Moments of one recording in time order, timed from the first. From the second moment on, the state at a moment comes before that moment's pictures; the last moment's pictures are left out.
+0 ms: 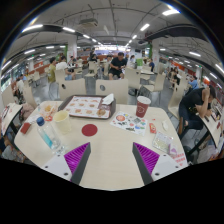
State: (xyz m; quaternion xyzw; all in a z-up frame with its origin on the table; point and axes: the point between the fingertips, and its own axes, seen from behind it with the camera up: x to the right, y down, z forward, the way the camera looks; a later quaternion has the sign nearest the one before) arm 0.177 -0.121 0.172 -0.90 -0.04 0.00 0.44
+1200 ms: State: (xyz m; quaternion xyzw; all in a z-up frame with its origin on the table) arm -0.080 -0.048 0.060 -0.85 -0.01 0.01 0.52
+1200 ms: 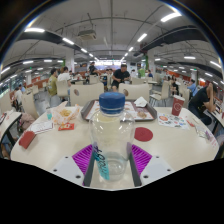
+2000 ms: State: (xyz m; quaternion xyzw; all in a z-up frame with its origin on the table) arm 0.042 0.053 0.189 -0.77 -0.24 -0.37 0.46
